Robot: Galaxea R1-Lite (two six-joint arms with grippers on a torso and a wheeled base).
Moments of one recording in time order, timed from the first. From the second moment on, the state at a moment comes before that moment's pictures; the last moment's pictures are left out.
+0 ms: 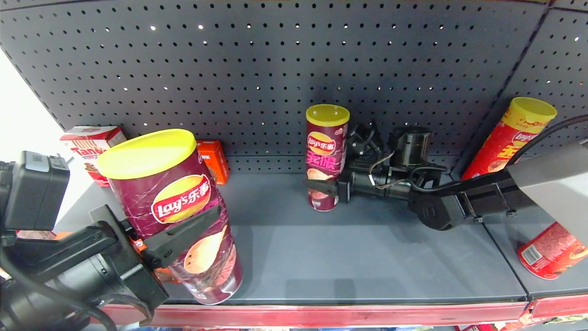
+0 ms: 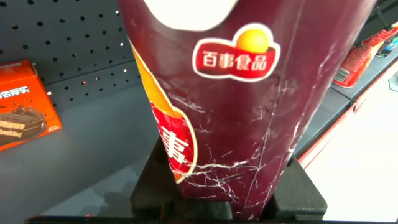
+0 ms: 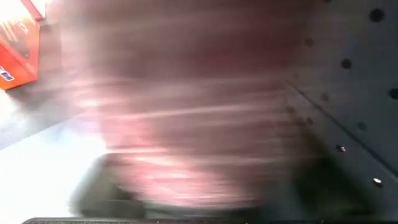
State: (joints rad) left arm -0.56 1.23 -0.32 -1.00 -0.14 -0.05; right arm 0.49 2.14 -1.36 -0.72 0.65 -0.21
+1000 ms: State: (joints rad) left arm -0.55 1.23 -0.32 -1.00 -0.14 -0.05; right arm 0.52 1.91 -0.97 -0.89 0.73 -0.21
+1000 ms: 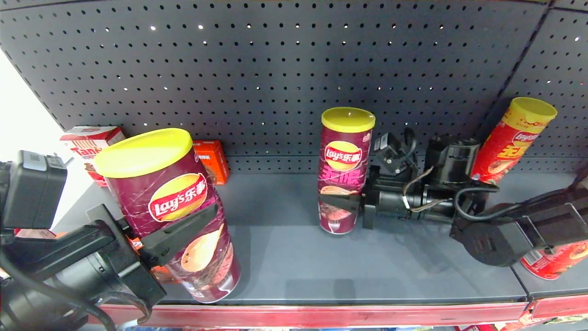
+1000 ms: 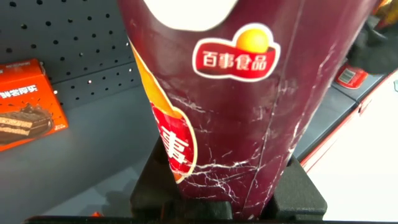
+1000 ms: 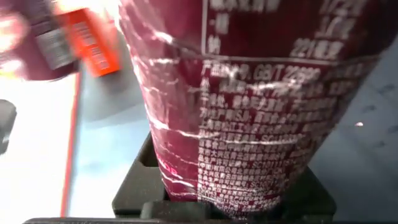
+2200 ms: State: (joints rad) left arm -0.54 1.23 -0.34 -1.00 -0.14 -0.05; right arm 0.58 1.89 -0.65 -1.16 0.73 -0.21
